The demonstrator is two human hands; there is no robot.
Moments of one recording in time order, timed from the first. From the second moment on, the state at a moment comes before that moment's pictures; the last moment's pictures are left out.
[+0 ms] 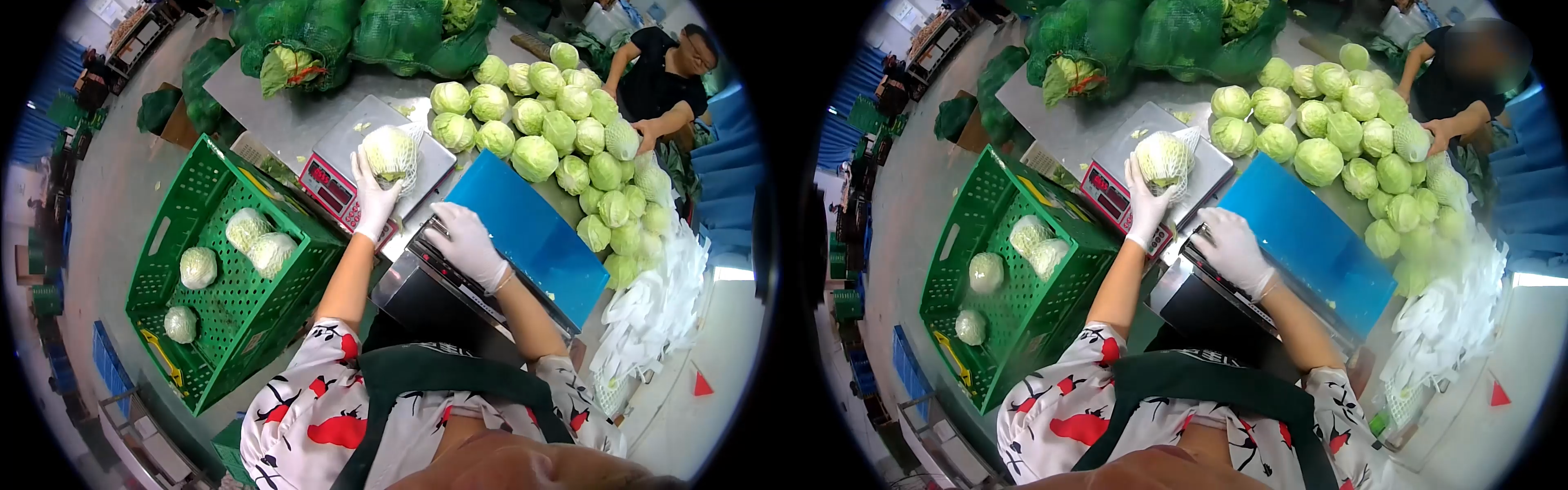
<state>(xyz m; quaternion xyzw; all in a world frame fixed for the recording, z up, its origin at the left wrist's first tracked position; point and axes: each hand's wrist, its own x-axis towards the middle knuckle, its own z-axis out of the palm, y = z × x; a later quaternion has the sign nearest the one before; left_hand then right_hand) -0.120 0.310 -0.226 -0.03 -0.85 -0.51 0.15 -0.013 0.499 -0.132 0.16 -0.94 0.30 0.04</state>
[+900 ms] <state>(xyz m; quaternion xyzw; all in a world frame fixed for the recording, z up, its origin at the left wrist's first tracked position) -0.168 0.302 -0.159 0.02 -0.84 -0.47 0.27 -0.126 0.493 -0.202 -0.18 -0.70 0.68 -0.12</state>
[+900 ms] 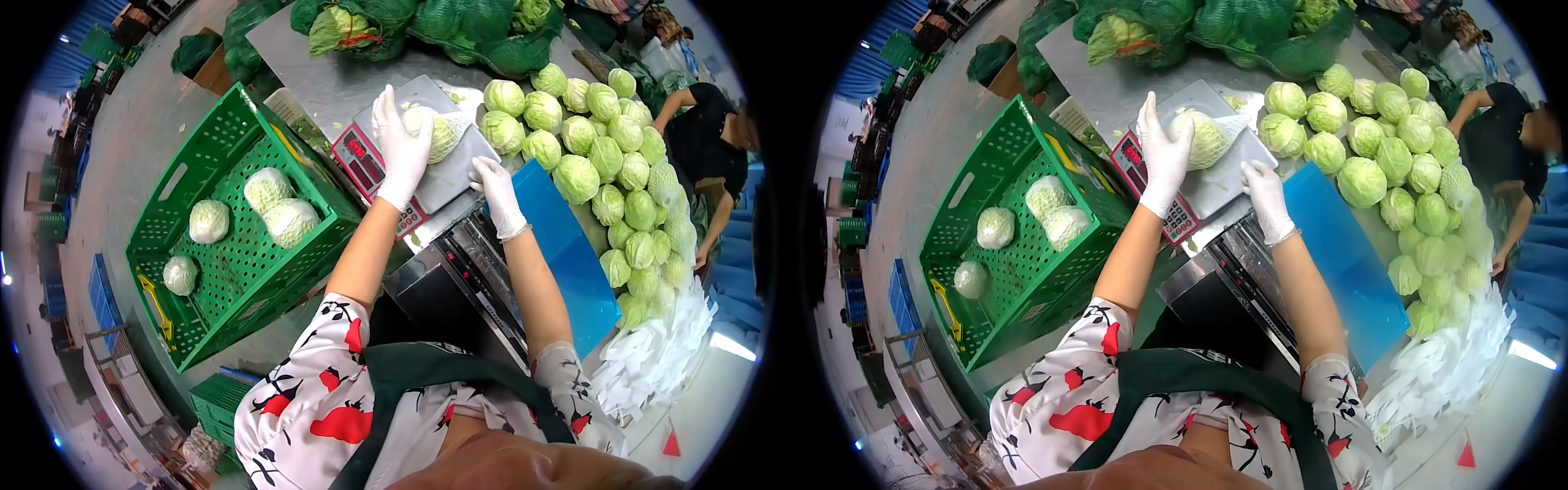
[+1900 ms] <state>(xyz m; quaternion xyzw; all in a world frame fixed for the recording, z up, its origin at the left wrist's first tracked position) -0.083 0.435 -0.148 -0.36 -0.84 -0.41 0.03 -0.191 1.015 -0.129 -0.41 -0.87 0.24 0.15</state>
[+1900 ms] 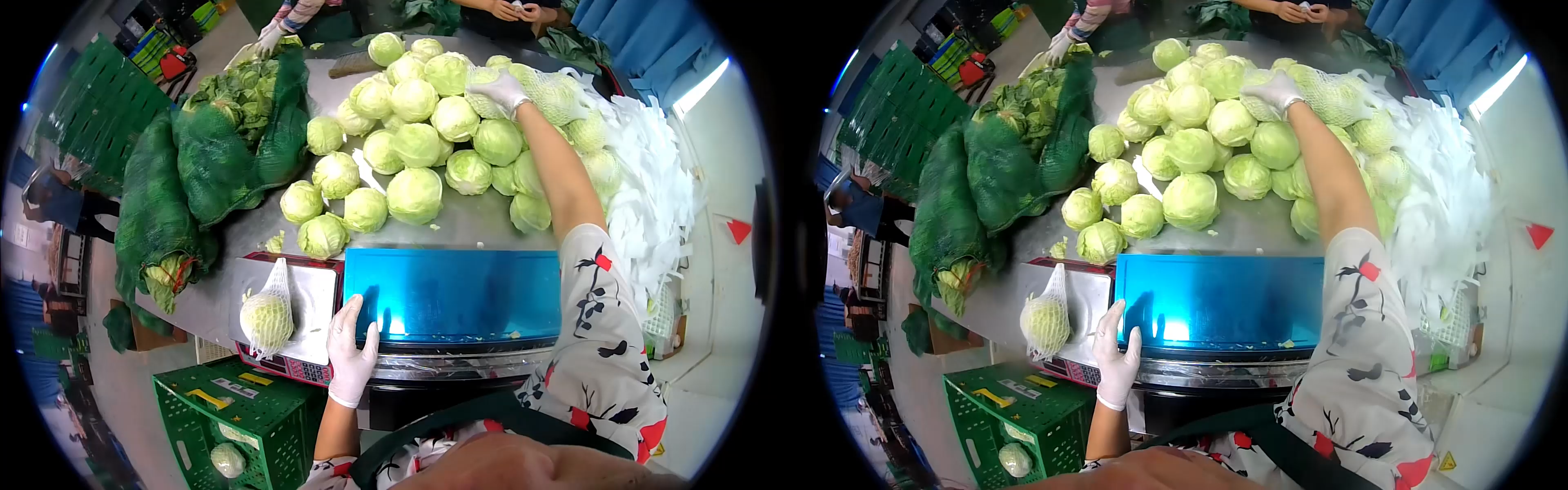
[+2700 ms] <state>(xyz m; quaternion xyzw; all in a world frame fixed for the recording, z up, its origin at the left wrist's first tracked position) -0.016 0.526 -0.156 -0.42 -0.66 -0.58 -0.23 0.105 0.631 -0.135 -0.31 -0.86 0.29 0.27</state>
